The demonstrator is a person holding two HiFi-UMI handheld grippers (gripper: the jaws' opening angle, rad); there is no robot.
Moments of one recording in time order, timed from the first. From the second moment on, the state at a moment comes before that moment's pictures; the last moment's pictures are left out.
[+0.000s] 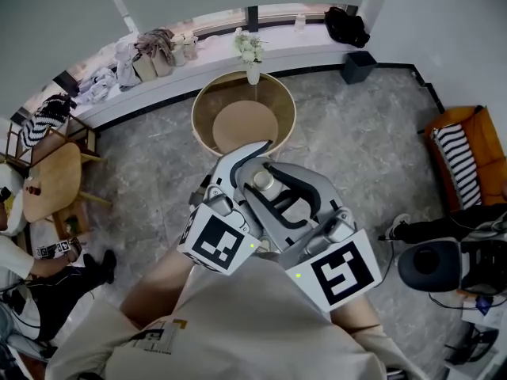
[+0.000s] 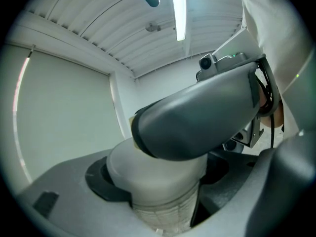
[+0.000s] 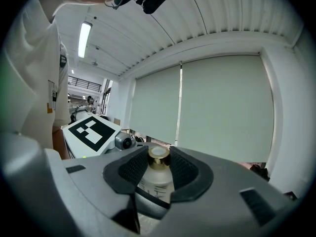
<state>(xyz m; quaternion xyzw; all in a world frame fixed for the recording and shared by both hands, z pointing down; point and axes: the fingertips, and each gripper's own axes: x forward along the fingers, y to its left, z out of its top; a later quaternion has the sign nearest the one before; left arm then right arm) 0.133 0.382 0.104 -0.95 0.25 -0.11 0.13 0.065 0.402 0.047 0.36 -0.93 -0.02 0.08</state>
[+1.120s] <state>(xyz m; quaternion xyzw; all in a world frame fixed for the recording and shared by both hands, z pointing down) 0.106 0.246 0.121 -0.96 0.25 -0.11 0.11 0.035 0.264 0.064 0.36 -0.93 -0.02 0.09</state>
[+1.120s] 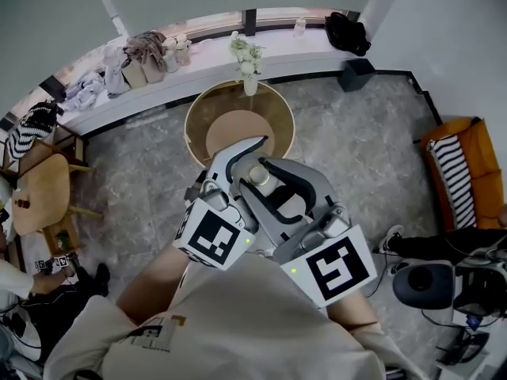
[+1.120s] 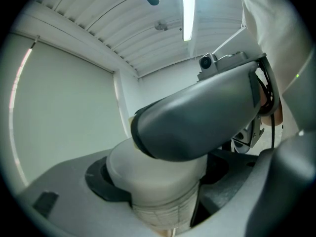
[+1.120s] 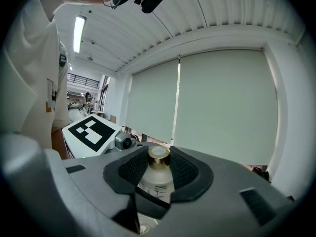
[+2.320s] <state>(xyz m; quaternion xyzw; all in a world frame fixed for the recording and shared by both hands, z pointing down) 0.010 -0.009 0.126 -0.96 0.22 -0.09 0.11 -0.063 0.005 0.074 0.39 -0.91 0.00 0.14</state>
